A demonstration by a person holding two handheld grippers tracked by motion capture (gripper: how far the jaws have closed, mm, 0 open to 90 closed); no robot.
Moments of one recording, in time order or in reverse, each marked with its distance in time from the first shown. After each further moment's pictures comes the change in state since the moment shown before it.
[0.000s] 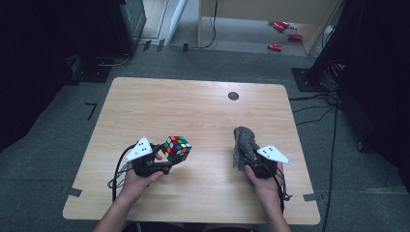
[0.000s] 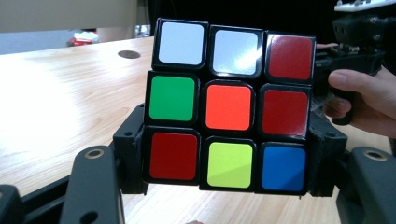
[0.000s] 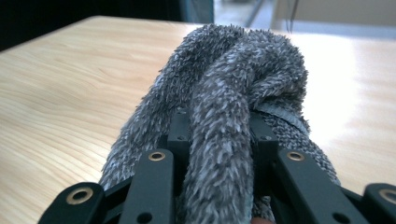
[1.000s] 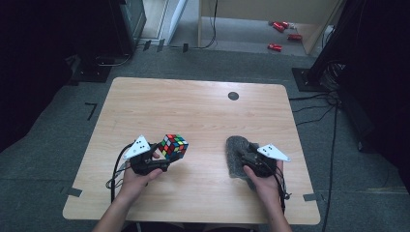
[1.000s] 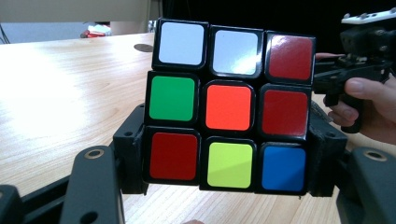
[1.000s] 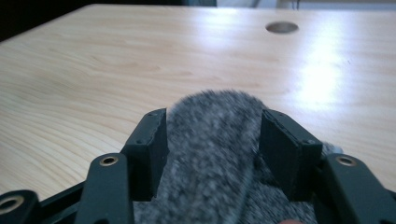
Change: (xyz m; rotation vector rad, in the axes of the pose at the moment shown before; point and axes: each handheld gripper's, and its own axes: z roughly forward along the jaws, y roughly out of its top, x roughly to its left) left arm 0.007 -0.002 -0.001 0.011 0.033 -0.035; right arm -0.006 -0.006 0.009 0.020 0.049 0.031
